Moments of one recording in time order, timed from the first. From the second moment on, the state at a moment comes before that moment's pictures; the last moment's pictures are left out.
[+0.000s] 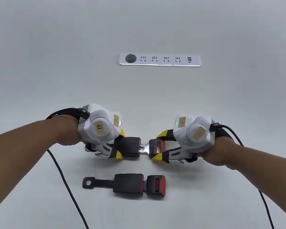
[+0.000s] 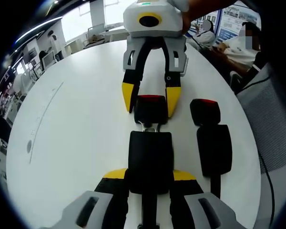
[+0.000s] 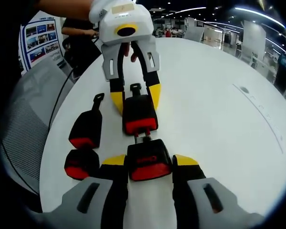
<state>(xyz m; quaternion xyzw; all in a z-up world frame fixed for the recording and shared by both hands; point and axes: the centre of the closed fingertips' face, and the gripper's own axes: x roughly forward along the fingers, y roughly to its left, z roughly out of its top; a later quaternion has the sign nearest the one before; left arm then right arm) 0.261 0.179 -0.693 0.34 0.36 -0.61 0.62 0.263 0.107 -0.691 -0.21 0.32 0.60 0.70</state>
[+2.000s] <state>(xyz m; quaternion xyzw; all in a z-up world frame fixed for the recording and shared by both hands) 0.259 0.176 -0.693 0.33 0.36 -0.60 0.63 0.265 0.130 -0.694 -0.21 0.31 0.58 0.72</state>
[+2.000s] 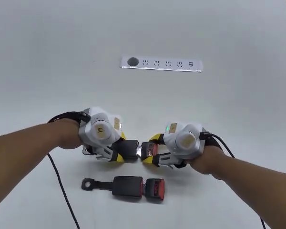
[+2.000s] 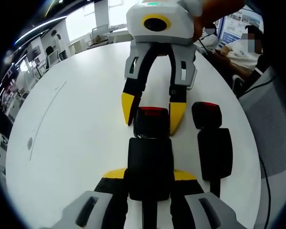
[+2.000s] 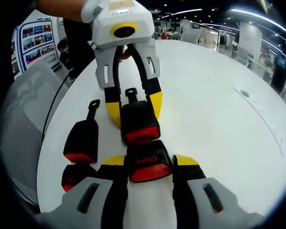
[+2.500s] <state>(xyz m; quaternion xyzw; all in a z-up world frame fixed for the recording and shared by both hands) 0.257 0.178 -0.693 0.33 0.36 -0.61 0.62 0.265 0.115 -0.694 -0.21 0.32 0.58 0.72</state>
